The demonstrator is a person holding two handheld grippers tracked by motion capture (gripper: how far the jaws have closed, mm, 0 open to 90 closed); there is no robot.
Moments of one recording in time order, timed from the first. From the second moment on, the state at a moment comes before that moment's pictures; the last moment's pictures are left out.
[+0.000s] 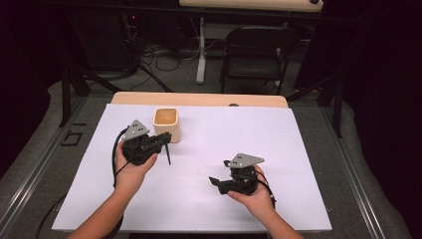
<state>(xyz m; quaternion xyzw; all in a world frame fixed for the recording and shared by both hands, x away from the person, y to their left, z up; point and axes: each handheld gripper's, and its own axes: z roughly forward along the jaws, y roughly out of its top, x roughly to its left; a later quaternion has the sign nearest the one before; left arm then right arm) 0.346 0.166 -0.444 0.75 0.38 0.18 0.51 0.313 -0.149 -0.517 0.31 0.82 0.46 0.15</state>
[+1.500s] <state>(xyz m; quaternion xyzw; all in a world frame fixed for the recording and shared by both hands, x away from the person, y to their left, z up) 0.374 0.184 -0.406 0.72 0.40 0.22 0.52 0.297 -0.192 -0.525 0.34 0.80 0.48 0.14</state>
